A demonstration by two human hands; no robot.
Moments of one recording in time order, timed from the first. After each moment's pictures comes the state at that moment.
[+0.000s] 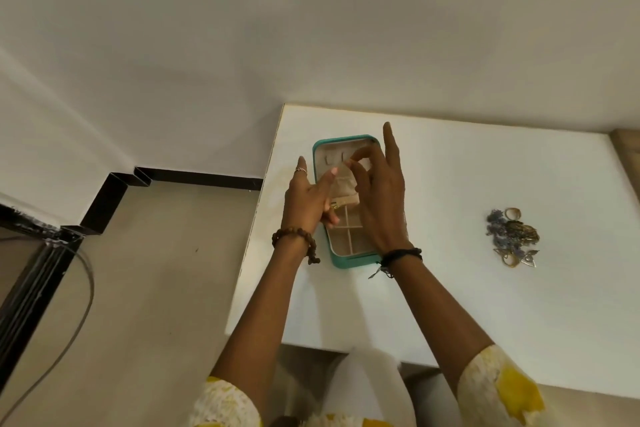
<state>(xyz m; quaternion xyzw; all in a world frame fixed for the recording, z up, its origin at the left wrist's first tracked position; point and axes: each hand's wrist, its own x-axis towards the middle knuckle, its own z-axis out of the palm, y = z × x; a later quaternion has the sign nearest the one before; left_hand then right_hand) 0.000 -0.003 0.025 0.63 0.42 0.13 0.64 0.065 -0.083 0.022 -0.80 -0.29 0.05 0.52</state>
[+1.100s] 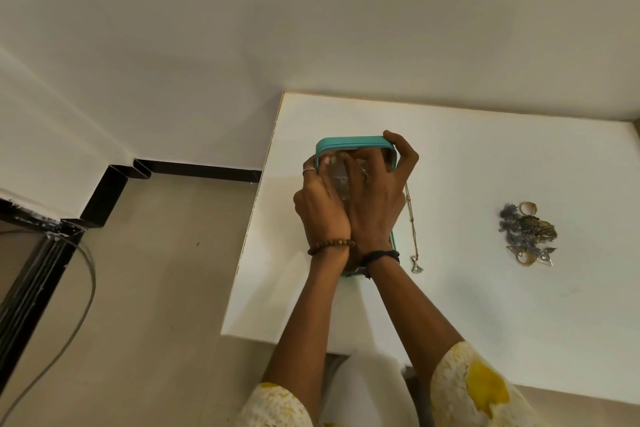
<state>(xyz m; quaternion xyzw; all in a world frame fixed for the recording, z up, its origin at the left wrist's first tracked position) 0.016 -0.038 0.007 0.70 0.49 0.32 0.42 0.049 -0.066 -0.003 -0.78 -0.22 -0.05 0.58</state>
